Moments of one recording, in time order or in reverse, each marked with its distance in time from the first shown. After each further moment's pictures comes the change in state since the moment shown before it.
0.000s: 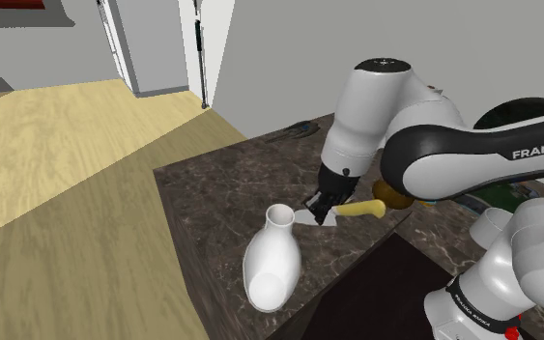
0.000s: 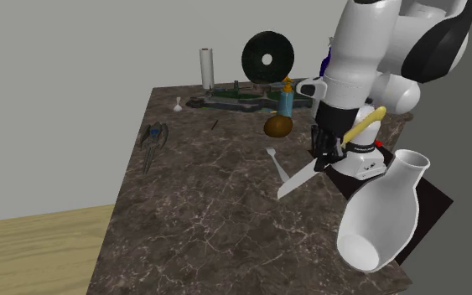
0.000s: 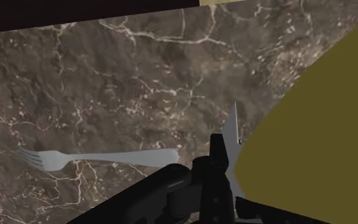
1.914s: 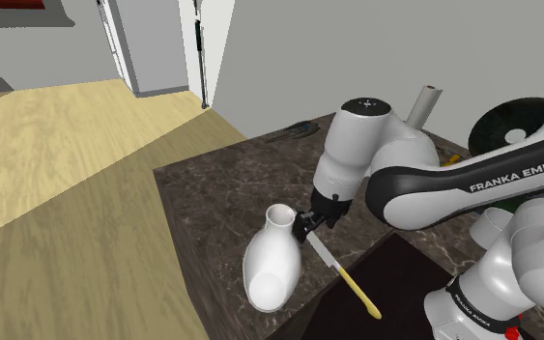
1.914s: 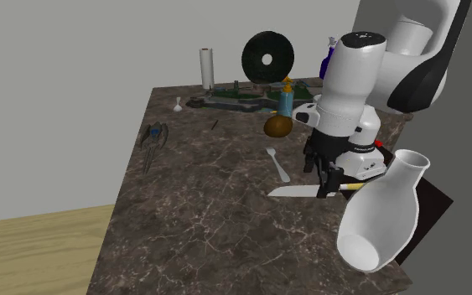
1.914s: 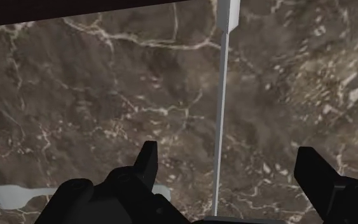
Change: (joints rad) arm -0.012 0.103 0.038 -0.079 -0.013 0.182 0.024
